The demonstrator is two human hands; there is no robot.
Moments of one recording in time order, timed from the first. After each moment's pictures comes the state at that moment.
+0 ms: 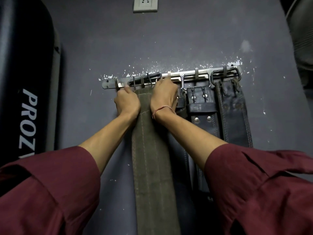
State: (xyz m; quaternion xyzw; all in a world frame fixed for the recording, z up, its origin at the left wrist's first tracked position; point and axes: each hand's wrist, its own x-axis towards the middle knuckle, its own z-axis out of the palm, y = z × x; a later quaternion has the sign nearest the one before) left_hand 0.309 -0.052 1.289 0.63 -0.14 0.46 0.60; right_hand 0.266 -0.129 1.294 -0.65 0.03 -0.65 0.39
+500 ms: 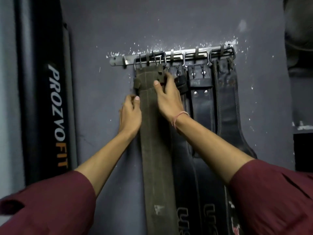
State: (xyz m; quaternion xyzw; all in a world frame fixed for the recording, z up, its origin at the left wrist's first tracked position) left_hand 0.273 -0.009 1.160 0.67 -0.27 0.43 0.54; right_hand 0.204 -0.113 1.196 -0.71 -0.15 -0.52 0.45
